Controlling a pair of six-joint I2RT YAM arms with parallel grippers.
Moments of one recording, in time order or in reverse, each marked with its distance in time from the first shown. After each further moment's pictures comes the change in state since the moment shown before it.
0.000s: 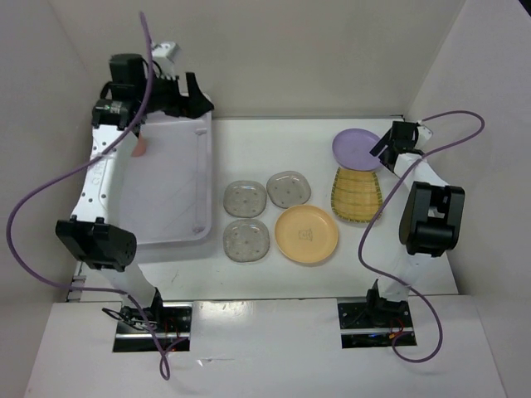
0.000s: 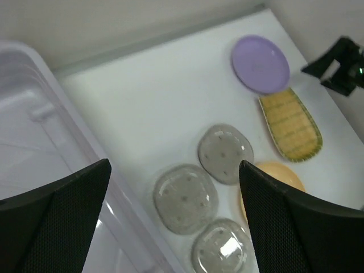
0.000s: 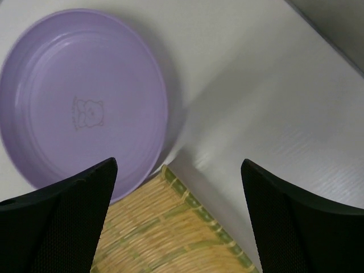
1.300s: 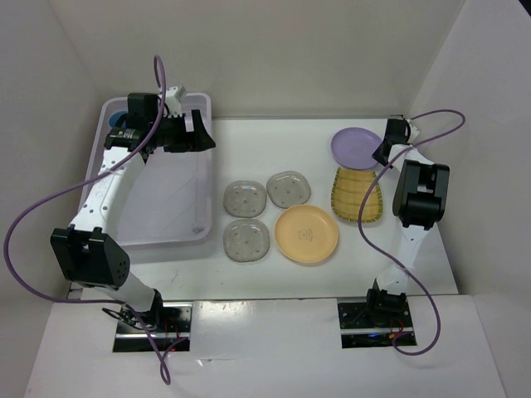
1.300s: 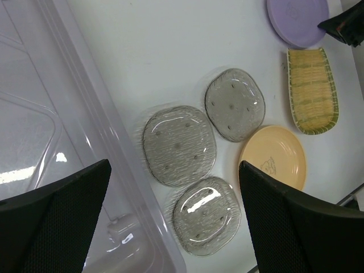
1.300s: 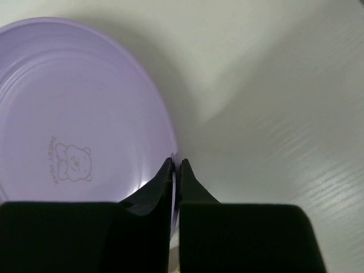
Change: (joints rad) left arm -0.048 -0.176 -0.475 0.049 -0.117 -0.105; right arm -0.016 0.363 0.253 0.038 -0.082 -0.058
